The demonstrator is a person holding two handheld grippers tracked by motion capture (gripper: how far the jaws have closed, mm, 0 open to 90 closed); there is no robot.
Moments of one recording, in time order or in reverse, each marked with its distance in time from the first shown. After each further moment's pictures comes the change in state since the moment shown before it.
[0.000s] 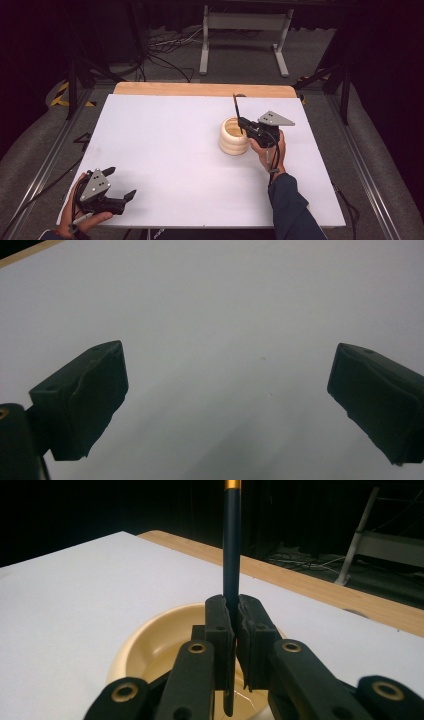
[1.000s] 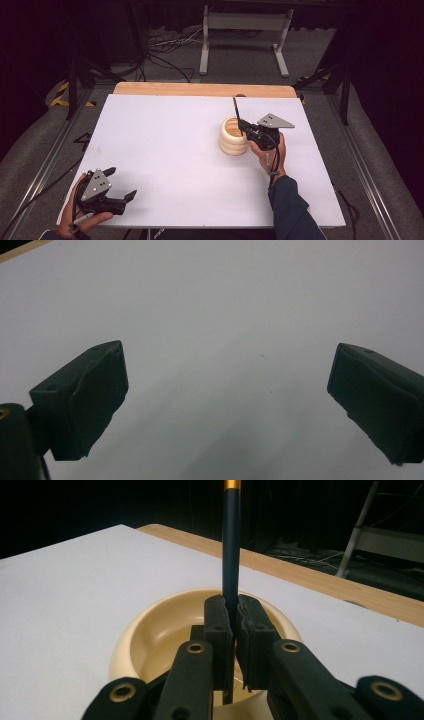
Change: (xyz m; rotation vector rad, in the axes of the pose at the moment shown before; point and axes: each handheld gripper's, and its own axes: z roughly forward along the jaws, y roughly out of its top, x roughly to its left) left arm -0.001 0.000 0.001 0.011 -0.002 0.000; right arm 0.004 -0.004 -0.003 0.014 -0.009 -0.003
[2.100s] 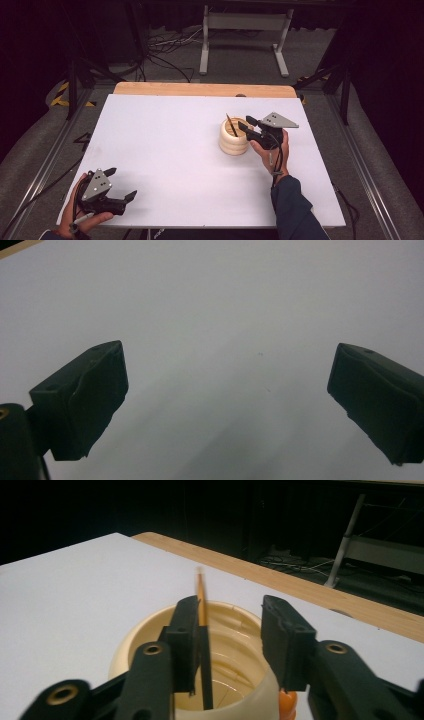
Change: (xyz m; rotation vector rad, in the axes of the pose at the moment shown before) left arm -0.001 0.000 0.001 0.007 -0.006 -0.005; right arm -0.002 0.008 -0.010 -0.028 -0.027 -0.014
